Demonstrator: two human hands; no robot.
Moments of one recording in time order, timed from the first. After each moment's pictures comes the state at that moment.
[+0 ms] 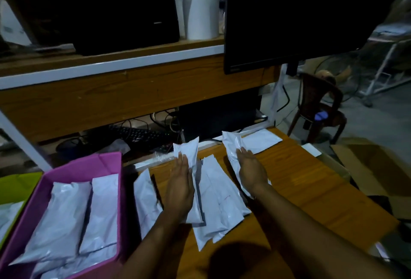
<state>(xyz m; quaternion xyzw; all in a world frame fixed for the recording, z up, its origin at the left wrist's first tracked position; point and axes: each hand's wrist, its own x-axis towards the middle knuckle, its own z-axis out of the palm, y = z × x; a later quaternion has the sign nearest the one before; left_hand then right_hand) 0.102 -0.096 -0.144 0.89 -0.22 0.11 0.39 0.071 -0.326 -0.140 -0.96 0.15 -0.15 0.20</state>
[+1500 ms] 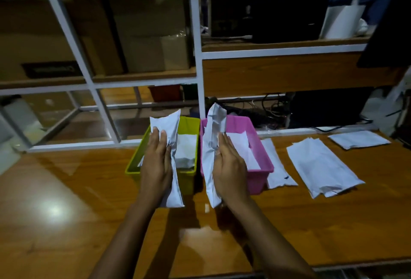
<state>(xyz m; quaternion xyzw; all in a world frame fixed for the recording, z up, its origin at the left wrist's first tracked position) -0.073 0.357 -0.033 0.88 -0.09 0.30 0.36 -0.097 0.179 -0.021 -0.84 -0.07 -0.29 0.45</state>
